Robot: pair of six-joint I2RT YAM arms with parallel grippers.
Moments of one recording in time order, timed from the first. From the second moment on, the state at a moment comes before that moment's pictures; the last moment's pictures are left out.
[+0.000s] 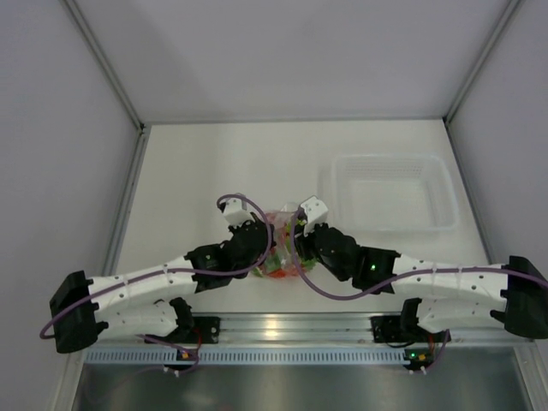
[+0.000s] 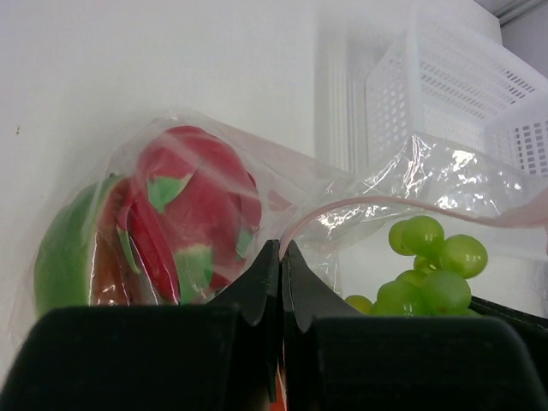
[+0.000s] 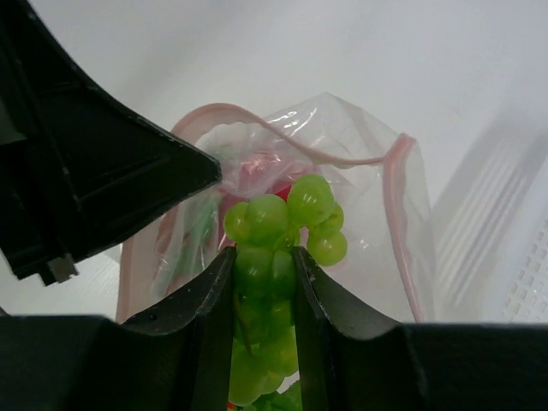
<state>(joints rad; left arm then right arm) -1.10 1.07 0.68 -0.14 -0.75 -1.02 1.23 1.12 0.72 0.04 0.57 0.20</state>
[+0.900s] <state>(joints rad) -1.10 1.09 0.69 -0.14 -0.72 -1.02 1.24 1.09 0.90 0.08 0.61 0.10</state>
